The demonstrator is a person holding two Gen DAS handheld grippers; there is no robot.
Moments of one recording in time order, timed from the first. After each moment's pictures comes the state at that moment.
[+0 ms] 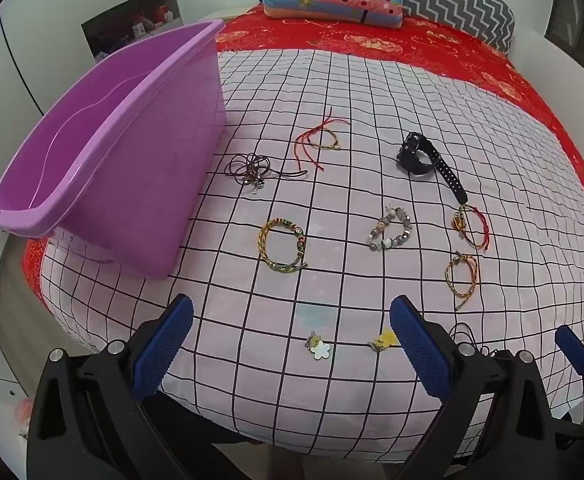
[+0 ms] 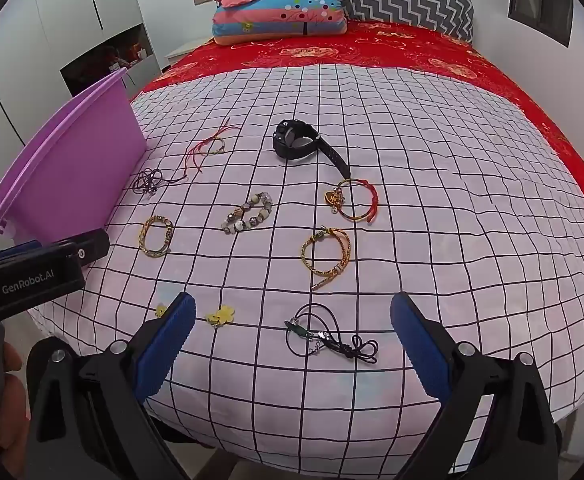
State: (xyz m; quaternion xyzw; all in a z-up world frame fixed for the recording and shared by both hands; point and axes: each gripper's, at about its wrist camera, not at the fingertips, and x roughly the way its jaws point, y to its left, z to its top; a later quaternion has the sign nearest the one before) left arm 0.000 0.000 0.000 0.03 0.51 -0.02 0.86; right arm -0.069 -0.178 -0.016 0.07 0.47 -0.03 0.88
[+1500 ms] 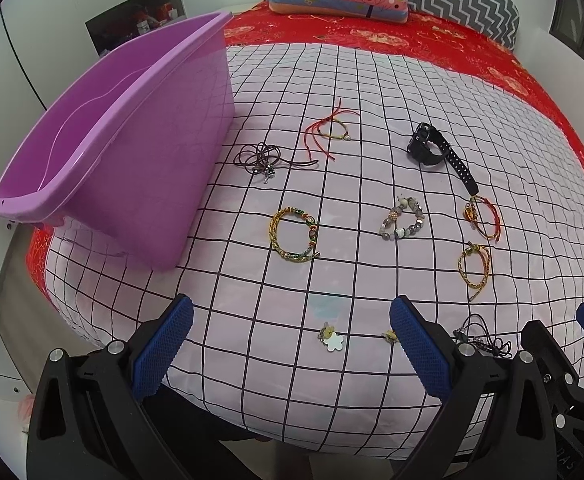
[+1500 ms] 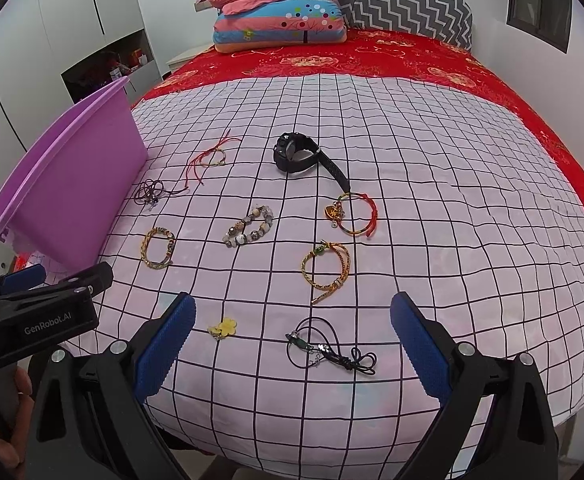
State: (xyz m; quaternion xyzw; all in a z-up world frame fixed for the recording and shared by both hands) left arm -0.006 0.010 -0.011 0.04 0.51 -0.01 0.86; right arm -0.065 -0.176 -0.010 0.07 0.46 -0.03 0.89
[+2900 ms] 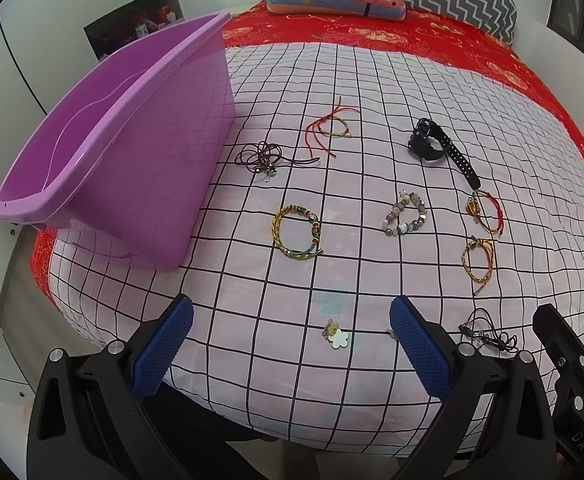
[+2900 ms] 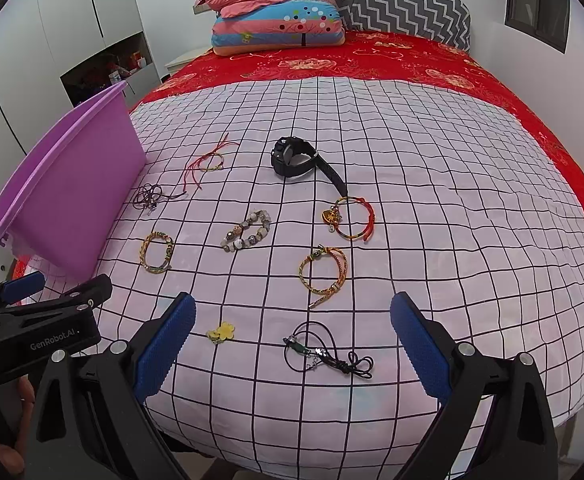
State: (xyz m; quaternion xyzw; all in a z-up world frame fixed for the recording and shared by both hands) left arm -0.008 0.008 -0.012 0.05 0.51 -0.01 0.86; right arm -0.063 -0.179 -0.005 0.07 0.45 -0.04 0.89
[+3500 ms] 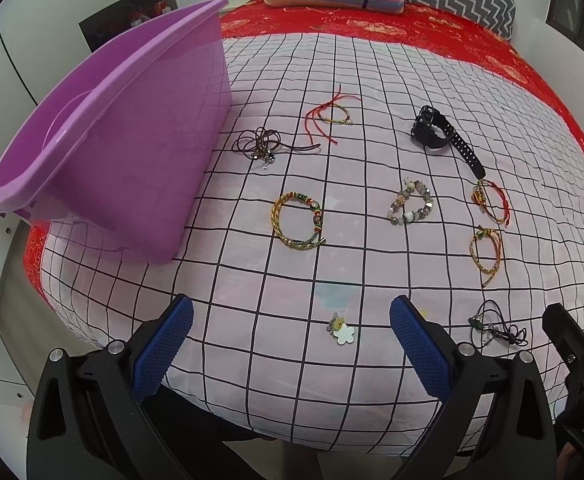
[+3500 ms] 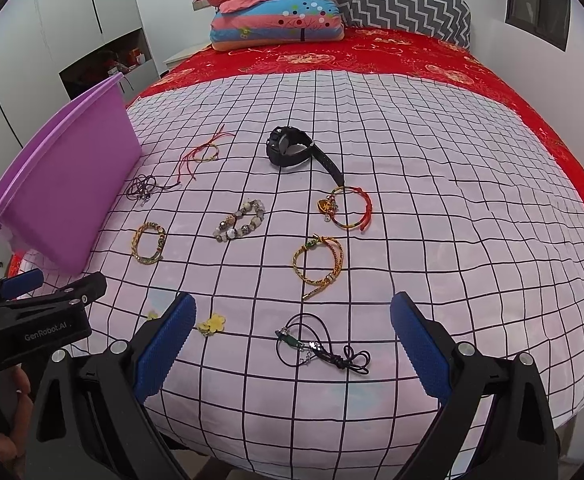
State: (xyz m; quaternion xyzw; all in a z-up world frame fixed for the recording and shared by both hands) left arm -0.006 0.015 -0.033 0.05 0.52 -0.01 0.85; right arm -0.067 -0.183 -0.023 0.07 0.46 -0.03 0.89
